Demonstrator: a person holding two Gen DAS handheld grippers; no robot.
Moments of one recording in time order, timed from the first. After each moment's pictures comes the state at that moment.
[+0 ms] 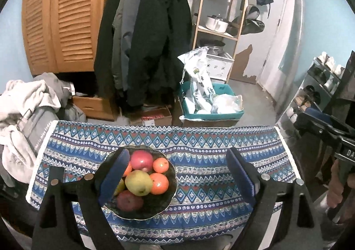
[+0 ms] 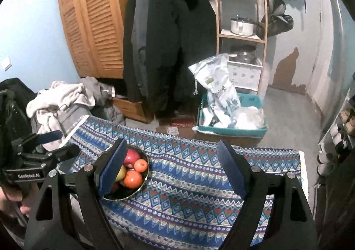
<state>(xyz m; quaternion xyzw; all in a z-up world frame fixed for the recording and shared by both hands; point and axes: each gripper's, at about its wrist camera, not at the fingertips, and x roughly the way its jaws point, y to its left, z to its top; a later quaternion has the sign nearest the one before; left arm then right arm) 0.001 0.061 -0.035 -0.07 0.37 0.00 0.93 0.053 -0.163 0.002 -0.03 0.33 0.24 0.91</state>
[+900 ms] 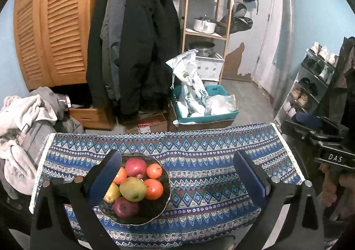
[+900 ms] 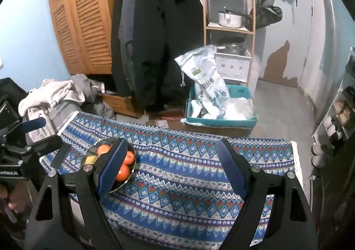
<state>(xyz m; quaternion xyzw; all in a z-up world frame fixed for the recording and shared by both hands) 0.000 0.032 -0.028 -0.04 0.35 -0.02 0.94 0.054 -0.189 -0.017 -0.03 0.35 0.21 0.91</state>
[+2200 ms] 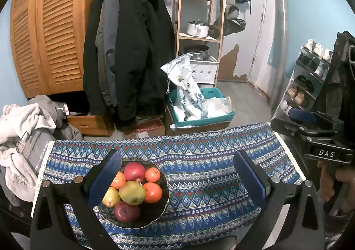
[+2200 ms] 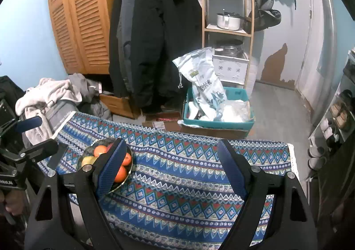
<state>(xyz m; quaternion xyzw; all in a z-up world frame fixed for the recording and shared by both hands) -0.007 0.023 -0.019 -0.02 0.33 -0.03 0.94 0.056 -0.185 -0.016 -0.04 0.34 0.20 0.92</state>
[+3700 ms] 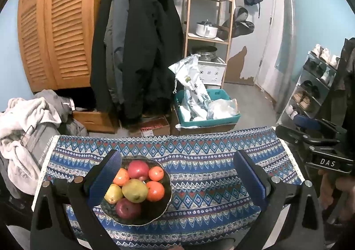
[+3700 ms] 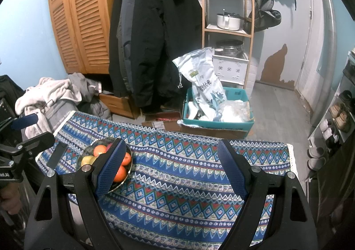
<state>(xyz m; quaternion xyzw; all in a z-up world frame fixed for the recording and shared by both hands) -0.008 0.027 -0.018 -0.04 0.34 0.00 0.94 0.055 -0.186 -0.015 -0.04 0.34 0.20 0.92</state>
